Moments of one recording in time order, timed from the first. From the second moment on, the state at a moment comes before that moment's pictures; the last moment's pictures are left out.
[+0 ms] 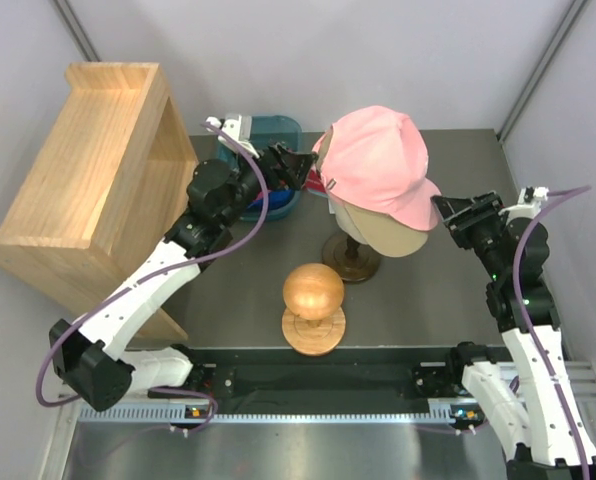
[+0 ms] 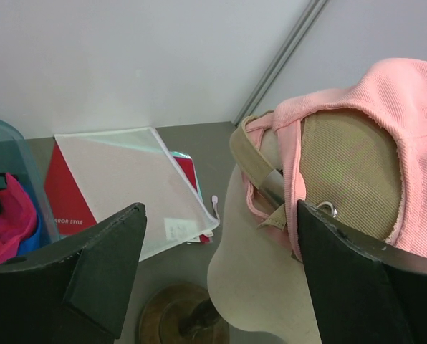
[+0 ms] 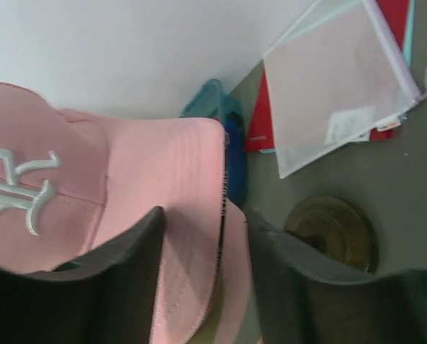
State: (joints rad) left arm -0.60 1.24 1.17 0.18 0.02 -0.47; right arm 0.07 0.64 0.79 -0.27 -0.13 1.00
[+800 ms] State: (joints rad) left arm -0.60 1.09 1.14 0.02 0.08 -0.42; right arm 0.07 0.52 0.75 -0.36 -0.14 0.97
